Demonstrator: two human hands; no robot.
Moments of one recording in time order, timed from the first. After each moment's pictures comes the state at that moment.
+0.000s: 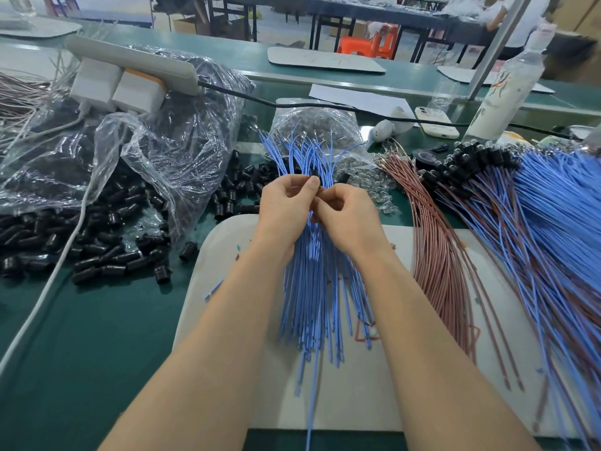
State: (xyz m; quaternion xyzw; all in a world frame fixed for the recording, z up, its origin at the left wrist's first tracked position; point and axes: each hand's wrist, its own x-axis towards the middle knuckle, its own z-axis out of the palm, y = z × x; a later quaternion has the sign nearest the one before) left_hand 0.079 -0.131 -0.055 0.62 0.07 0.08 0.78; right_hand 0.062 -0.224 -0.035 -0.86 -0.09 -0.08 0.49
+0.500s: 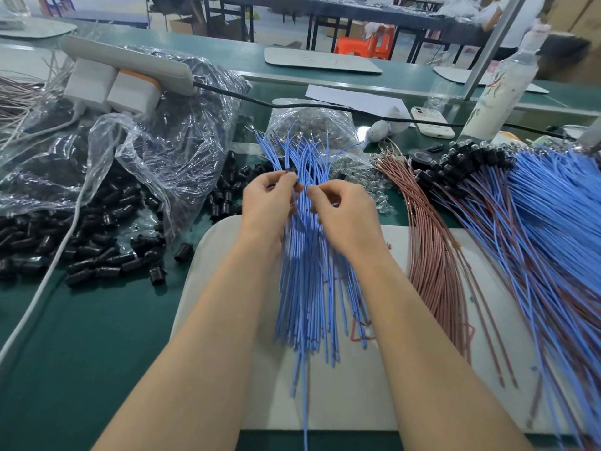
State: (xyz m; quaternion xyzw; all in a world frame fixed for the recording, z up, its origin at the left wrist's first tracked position) left_hand 0.084 -0.122 -0.051 0.58 0.15 0.10 0.79; right_hand 0.071 -0.226 -0.043 -0.89 -0.05 -0.12 0.44
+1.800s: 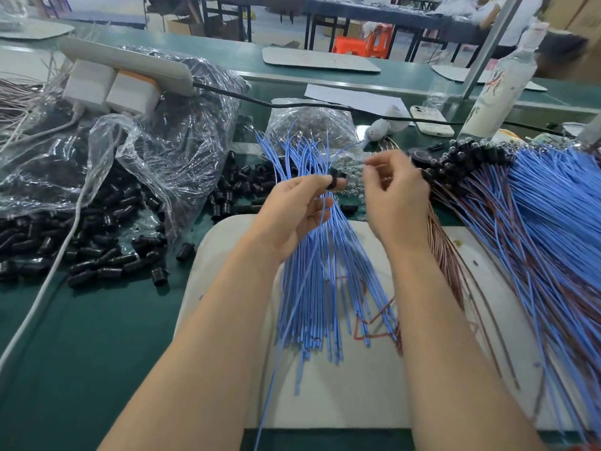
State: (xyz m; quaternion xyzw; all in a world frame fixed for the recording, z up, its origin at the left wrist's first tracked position) left_hand 0.075 -0.127 -0.043 0.56 0.02 -0.09 0.82; right_hand 0.079 -0.263 -0.032 -0.86 -0.03 -0.31 0.41
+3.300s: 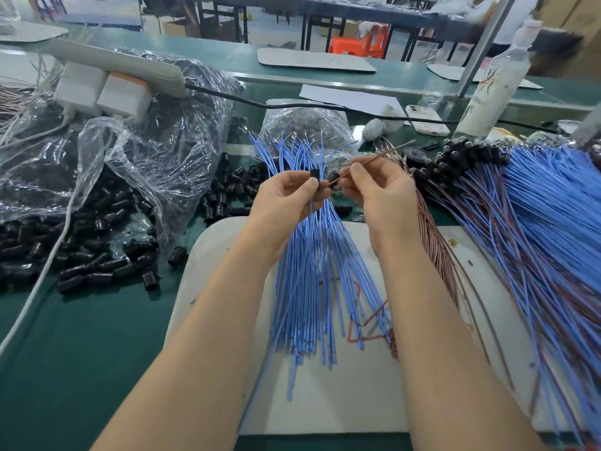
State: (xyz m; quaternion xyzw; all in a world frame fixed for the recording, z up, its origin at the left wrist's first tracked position) left_hand 0.076 -0.129 -0.046 0.57 0.00 0.01 0.82; right_hand 0.082 -0.257 -0.033 -0.66 0.00 -0.15 0.74
